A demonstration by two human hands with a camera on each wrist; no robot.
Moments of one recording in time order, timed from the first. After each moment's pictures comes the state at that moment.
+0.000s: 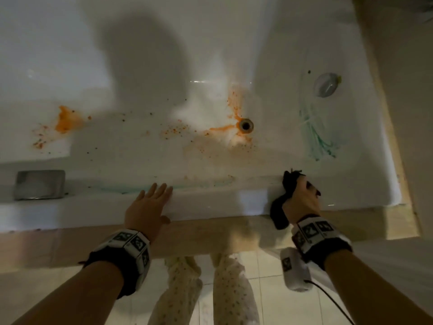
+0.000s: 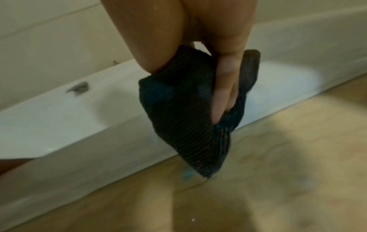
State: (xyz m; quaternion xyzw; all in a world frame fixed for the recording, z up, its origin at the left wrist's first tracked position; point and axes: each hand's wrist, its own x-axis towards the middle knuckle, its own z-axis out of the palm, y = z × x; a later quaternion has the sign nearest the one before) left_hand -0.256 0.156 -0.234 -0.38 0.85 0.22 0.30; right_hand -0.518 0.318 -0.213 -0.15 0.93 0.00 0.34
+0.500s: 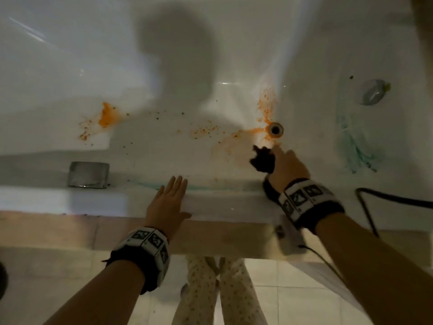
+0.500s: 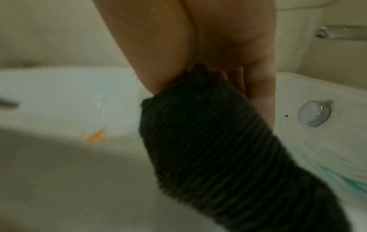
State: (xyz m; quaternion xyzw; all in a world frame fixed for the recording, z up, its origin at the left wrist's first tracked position) left_hand -0.235 0.143 -0.224 -0.43 0.83 0.24 0.26; right_hand -0.488 0.200 -0.206 -0.35 0.87 0.05 0.35
